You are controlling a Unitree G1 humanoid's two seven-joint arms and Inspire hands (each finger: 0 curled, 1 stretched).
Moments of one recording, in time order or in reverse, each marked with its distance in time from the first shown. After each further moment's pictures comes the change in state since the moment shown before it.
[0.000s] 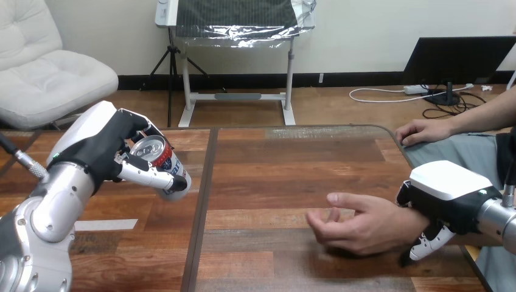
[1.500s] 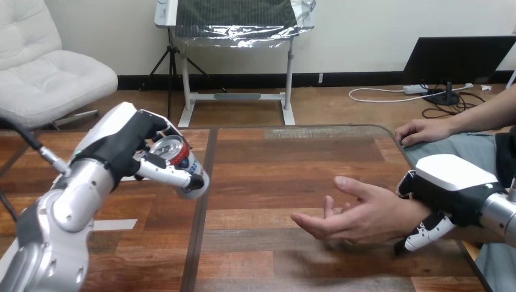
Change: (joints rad) left arm -0.077 -0.067 -0.031 0.147 -0.026 -0.088 0.008; right arm -0.023 0.014 -0.012 0.045 0.116 -0.012 0.027
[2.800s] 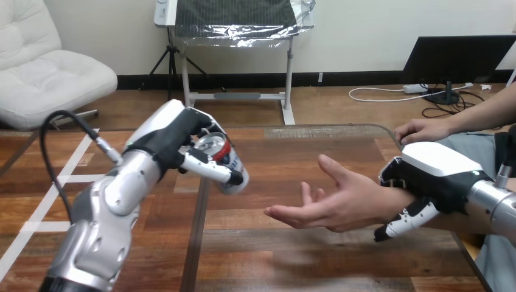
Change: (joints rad) left arm -0.147 -0.123 -0.101 0.262 -0.011 -0.145 0.057; right arm 0.000 0.029 -0.029 -0.120 0.094 0.061 0.103
